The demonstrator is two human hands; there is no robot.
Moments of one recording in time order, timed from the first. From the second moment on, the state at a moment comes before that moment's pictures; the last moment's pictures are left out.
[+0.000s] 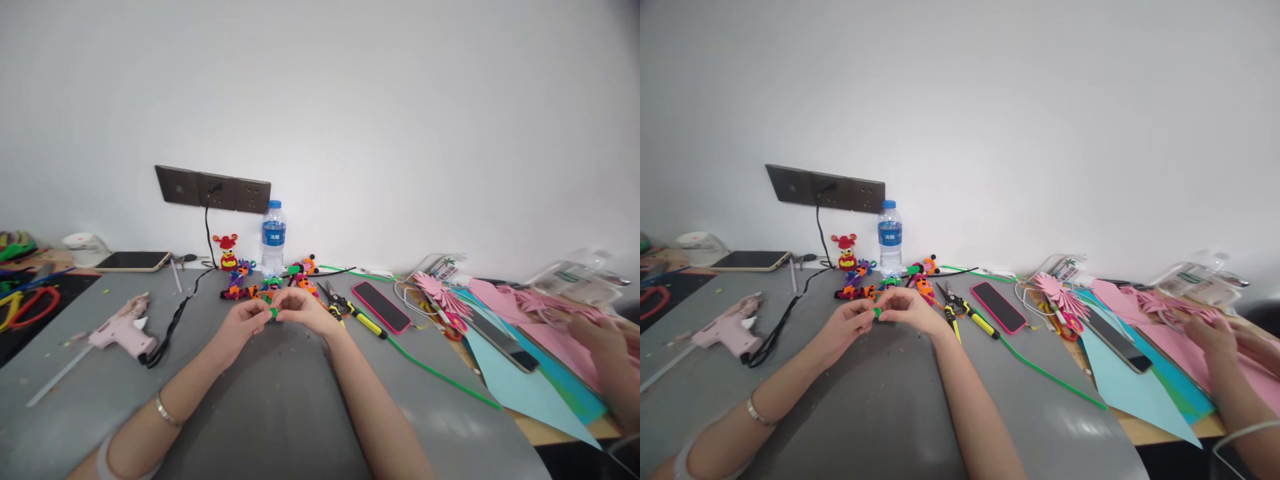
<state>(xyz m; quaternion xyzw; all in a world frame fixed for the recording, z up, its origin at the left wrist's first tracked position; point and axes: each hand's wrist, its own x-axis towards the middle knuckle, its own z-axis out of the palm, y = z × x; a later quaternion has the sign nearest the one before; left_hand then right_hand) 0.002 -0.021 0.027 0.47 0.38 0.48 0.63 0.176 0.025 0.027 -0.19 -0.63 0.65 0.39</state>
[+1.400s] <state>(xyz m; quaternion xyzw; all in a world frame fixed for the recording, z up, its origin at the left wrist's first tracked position) 0.001 -0.018 0.024 0.45 0.42 0.52 0.59 0.169 0.022 0.029 -0.24 -0.70 0.52 0.43</state>
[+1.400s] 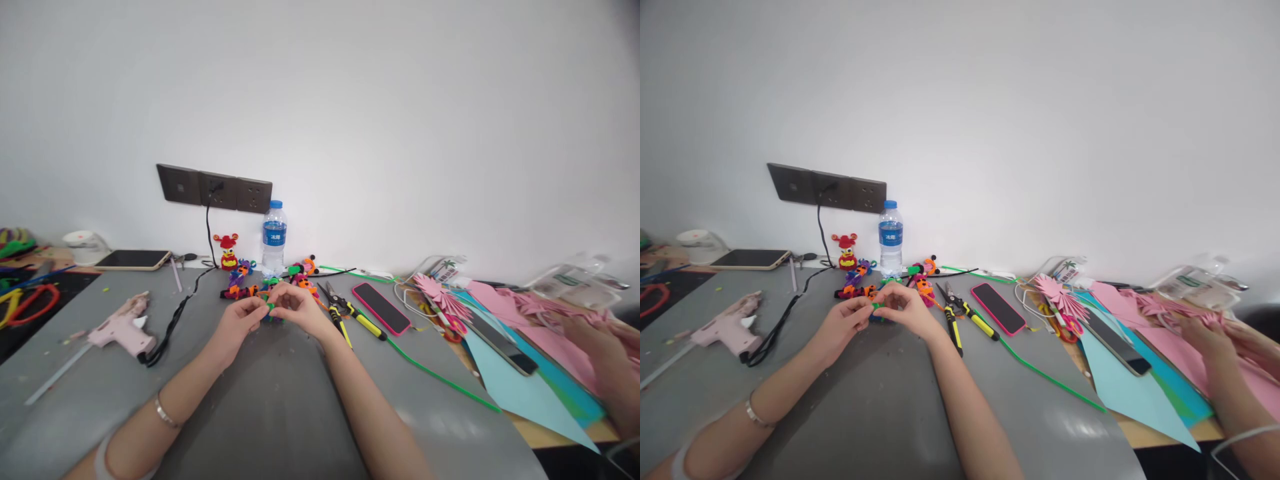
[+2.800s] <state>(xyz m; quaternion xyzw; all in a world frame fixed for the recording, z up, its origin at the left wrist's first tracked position) 0.002 -0.017 0.022 0.43 0.45 0.51 0.59 0.174 0.019 0.039 -0.26 -0.72 0.49 0.41</state>
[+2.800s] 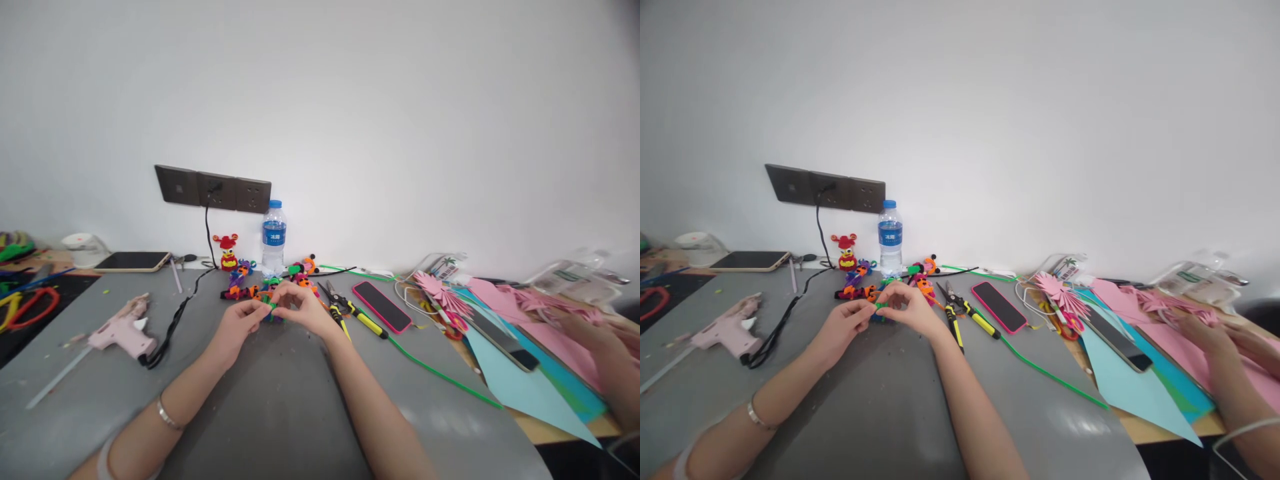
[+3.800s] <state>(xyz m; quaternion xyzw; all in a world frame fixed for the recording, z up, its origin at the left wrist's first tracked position) -0.017 0.001 0.033 0.28 0.43 0.63 0.59 0.192 0.036 0.032 -0.23 -0.64 0.52 0.52</state>
